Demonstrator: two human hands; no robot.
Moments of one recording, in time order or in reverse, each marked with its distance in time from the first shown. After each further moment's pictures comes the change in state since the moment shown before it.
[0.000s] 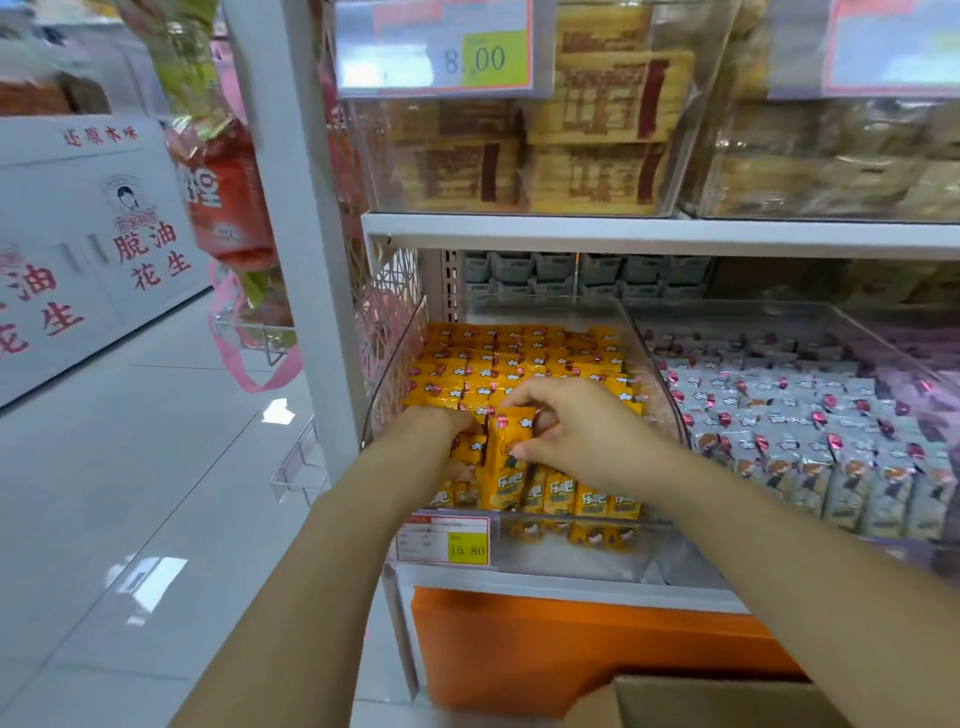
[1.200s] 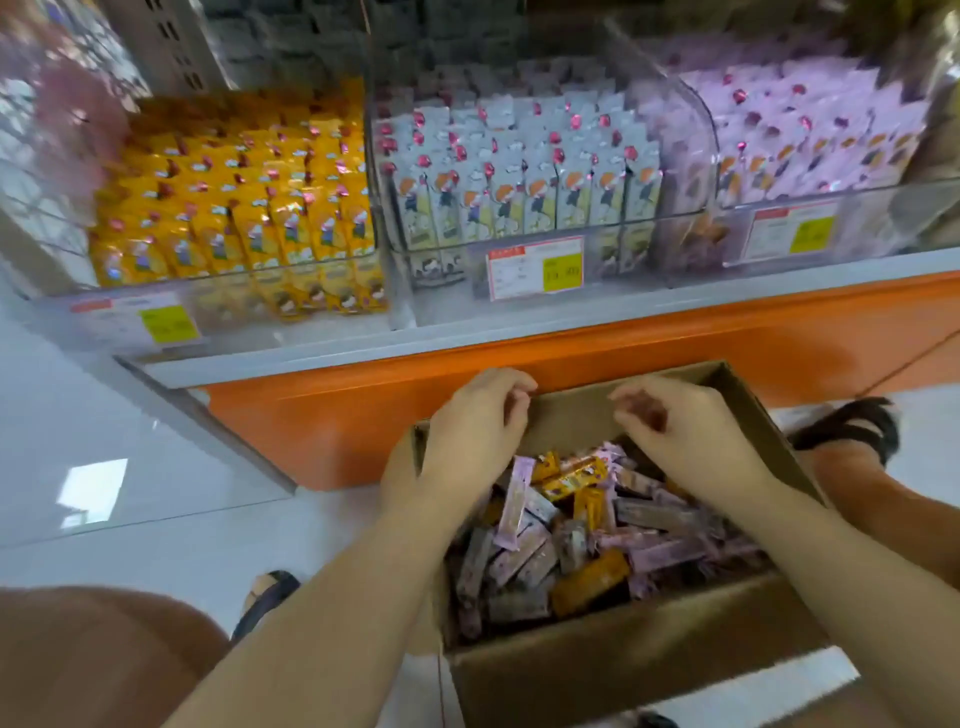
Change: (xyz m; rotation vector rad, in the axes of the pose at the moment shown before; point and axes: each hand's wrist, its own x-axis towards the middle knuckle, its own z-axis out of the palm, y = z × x) left_hand -0.060 0.202 0.227 -0.469 0.176 0.243; right_hand -0.283 0.198 -0.004 -0.069 0.263 0.396
